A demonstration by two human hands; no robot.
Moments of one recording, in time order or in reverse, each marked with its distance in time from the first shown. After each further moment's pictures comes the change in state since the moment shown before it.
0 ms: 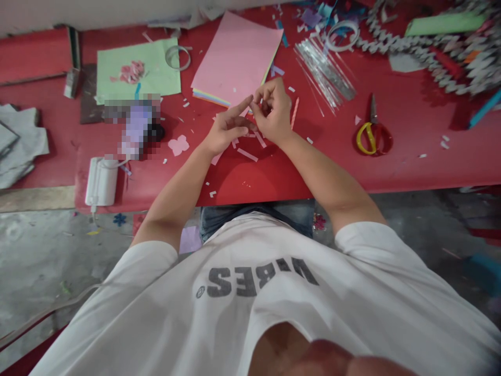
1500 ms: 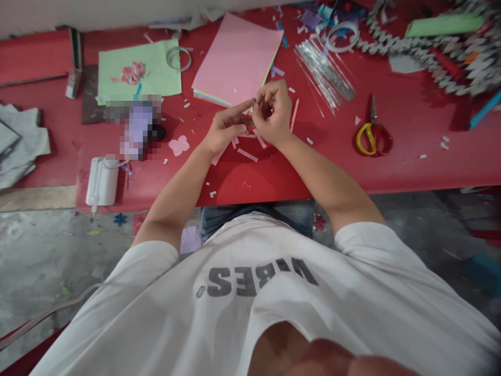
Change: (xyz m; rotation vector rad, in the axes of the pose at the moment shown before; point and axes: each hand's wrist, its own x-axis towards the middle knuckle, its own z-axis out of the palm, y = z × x) left_hand 0.003 0.001 0.003 -0.030 0.065 0.043; right_hand -0.002 -0.015 0.001 0.014 0.039 -0.019
